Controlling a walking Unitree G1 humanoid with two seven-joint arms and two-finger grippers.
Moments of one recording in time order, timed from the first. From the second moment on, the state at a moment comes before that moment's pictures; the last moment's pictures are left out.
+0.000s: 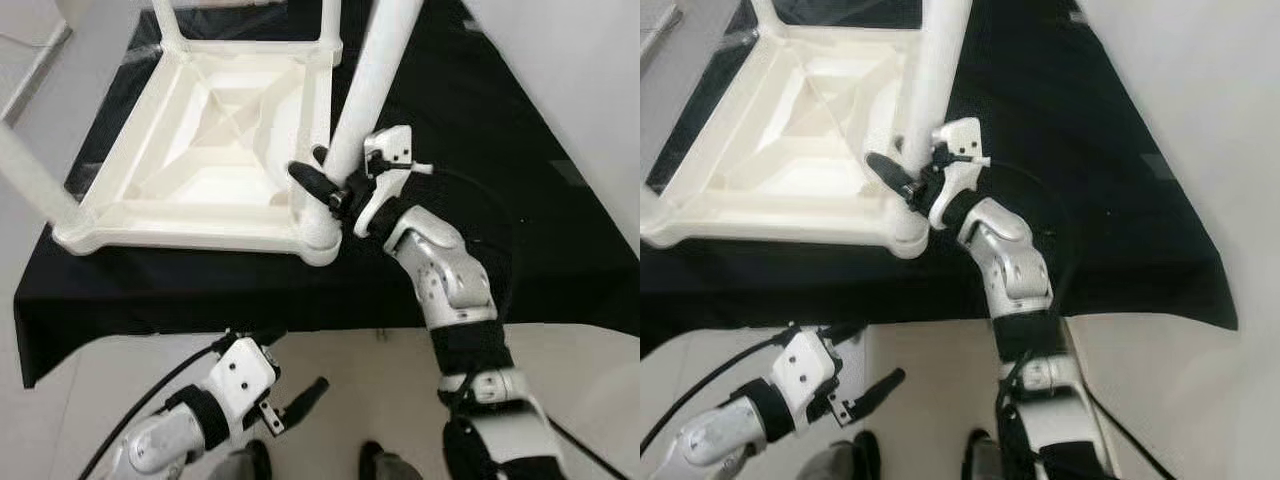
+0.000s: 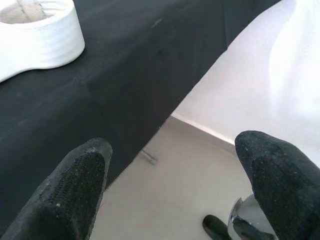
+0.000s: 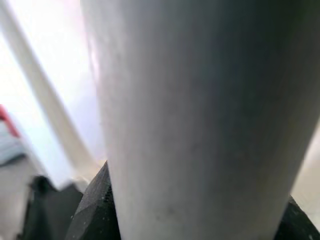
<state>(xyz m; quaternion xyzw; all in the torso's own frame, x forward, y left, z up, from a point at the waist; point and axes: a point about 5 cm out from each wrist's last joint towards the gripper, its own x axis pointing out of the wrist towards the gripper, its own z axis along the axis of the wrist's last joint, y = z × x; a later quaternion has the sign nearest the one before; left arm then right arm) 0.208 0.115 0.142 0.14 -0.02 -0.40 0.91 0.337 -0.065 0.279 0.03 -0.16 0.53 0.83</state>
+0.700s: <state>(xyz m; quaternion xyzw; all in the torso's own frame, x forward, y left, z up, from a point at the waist) 0.202 0.116 0.139 0.13 -0.01 -0.40 0.91 0.357 -0.078 0.272 -0.10 -0.12 0.59 0.79</state>
